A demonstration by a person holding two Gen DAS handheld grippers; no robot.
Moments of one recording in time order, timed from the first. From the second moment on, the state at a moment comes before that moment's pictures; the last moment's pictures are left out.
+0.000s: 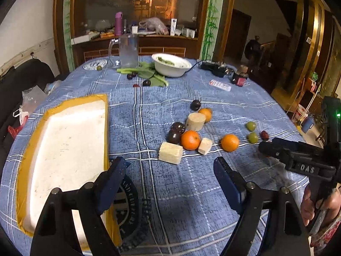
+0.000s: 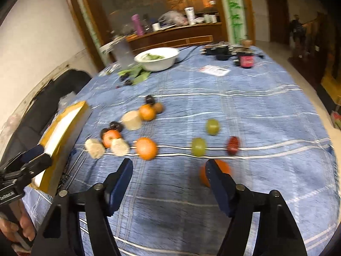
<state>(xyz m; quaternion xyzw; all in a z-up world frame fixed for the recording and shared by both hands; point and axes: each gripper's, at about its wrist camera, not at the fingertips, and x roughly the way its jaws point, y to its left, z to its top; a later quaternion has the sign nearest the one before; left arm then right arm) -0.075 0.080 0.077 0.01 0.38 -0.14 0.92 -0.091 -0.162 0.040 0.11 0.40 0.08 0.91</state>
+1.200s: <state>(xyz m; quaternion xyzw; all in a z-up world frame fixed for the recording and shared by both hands) -0.068 0.123 0.091 -0.02 0.37 -0.12 0.92 -0.064 -0.078 0.055 0.06 0.40 0.17 0.90</state>
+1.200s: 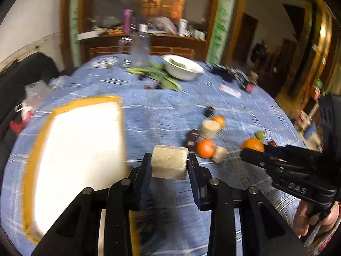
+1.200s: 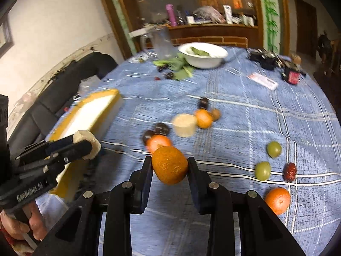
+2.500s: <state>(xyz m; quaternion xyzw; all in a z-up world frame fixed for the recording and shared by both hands) -0.120 0.276 0.095 -0.05 0.35 0.09 0.93 -0.087 0.148 0.058 -0.05 0.41 0.30 0.86</state>
